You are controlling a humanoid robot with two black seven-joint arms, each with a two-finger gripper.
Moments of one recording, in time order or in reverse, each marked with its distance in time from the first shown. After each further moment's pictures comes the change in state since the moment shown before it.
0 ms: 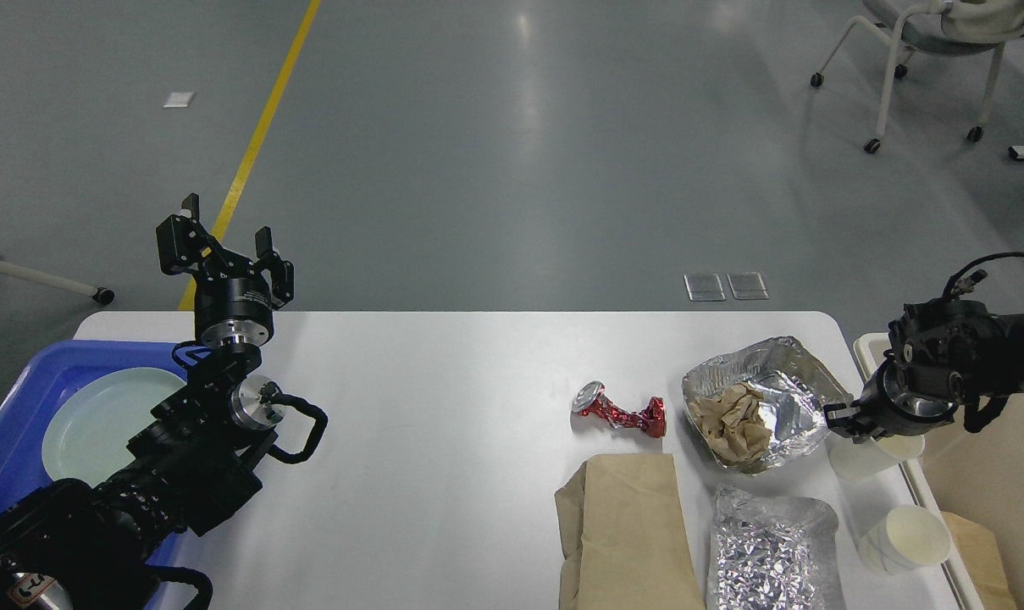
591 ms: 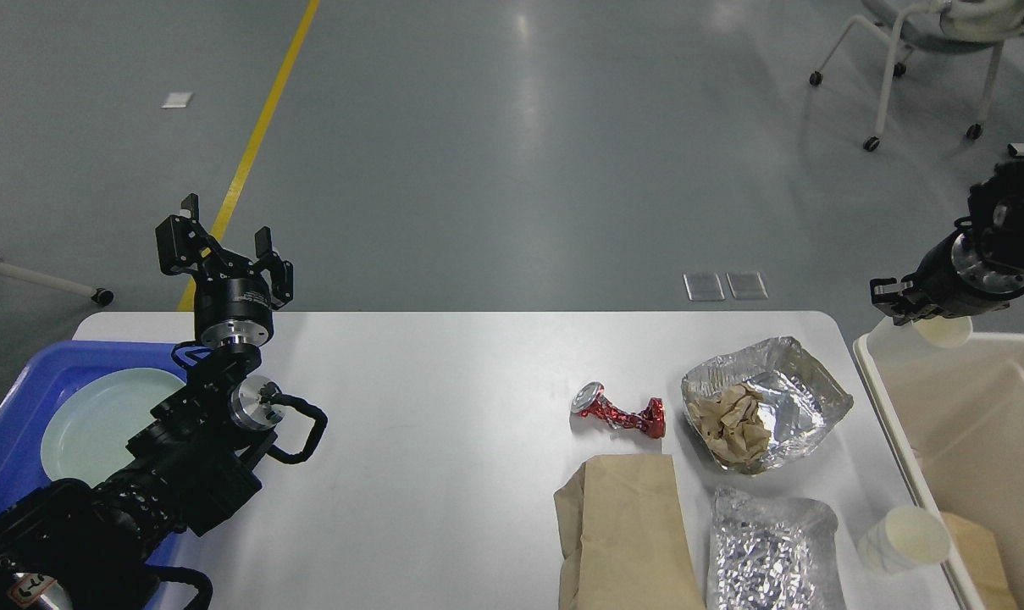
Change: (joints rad) left arm 0.000 0.000 0.000 0.000 0.000 0.000 0.000; right arm 0.320 -0.127 -0.023 0.028 0.000 0.108 0.063
